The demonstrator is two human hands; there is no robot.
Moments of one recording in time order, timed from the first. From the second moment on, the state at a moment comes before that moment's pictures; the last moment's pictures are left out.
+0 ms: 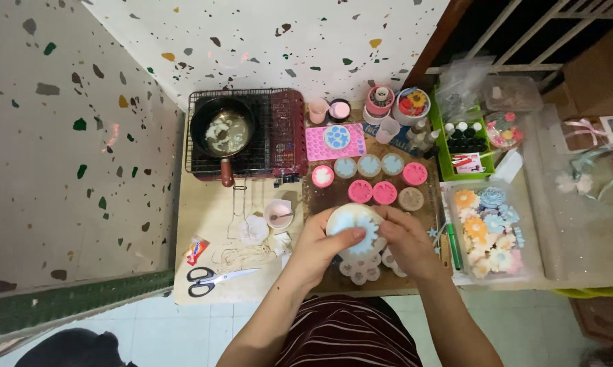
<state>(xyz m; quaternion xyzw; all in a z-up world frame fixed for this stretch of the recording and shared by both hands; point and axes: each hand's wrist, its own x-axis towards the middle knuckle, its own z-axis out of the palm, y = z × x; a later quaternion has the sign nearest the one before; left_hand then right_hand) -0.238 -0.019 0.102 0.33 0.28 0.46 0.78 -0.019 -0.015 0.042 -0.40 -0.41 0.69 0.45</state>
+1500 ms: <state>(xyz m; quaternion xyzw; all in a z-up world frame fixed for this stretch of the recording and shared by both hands) -0.161 -0.029 -0.006 0.46 0.65 0.53 0.29 0.098 0.192 -0.208 -0.75 -0.63 0.17 0.10</state>
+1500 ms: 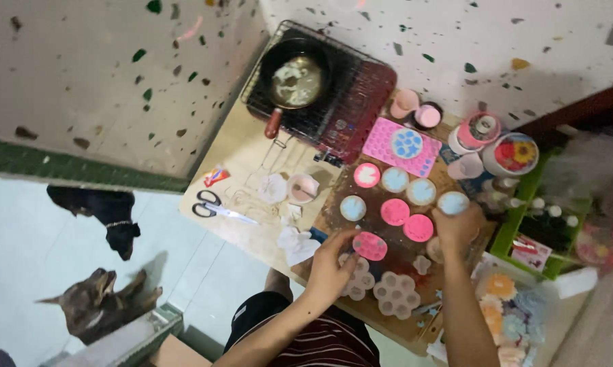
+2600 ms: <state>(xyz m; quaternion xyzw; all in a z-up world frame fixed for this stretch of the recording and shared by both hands) -0.114 0.012 0.106 0.45 0.32 0.31 0.78 0.109 -0.064 0.052 -0.45 -0.45 0.58 0.51</state>
